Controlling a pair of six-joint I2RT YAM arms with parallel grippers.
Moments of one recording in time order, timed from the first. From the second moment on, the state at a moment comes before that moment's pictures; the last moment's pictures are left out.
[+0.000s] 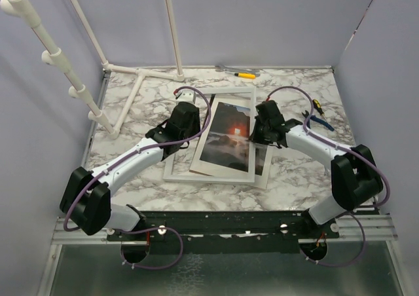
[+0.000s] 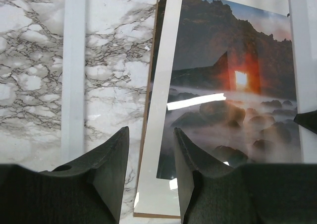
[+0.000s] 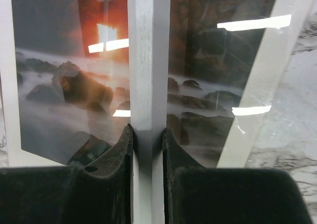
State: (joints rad) left arm -0.64 1.36 0.97 -0.21 -0.32 -0.43; right arm 0.47 1.54 0.98 -0.38 0.11 0.58
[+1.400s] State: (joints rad) left arm -0.63 1.35 0.96 -0.23 -0.34 -0.44; right arm 0.69 1.82 1.11 -0.12 0.05 0.84
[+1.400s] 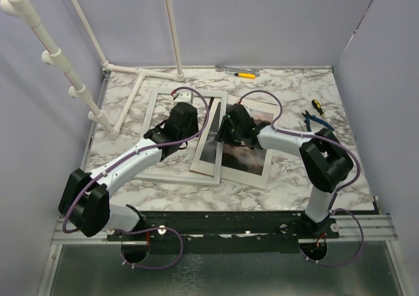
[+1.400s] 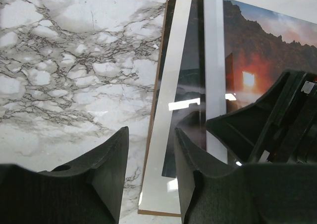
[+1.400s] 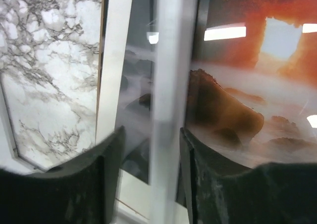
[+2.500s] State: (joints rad) left arm -0.77 1.43 0.89 0.02 -0.16 -0.45; right arm 0.34 1.09 0.51 -0.26 -0.14 0.71
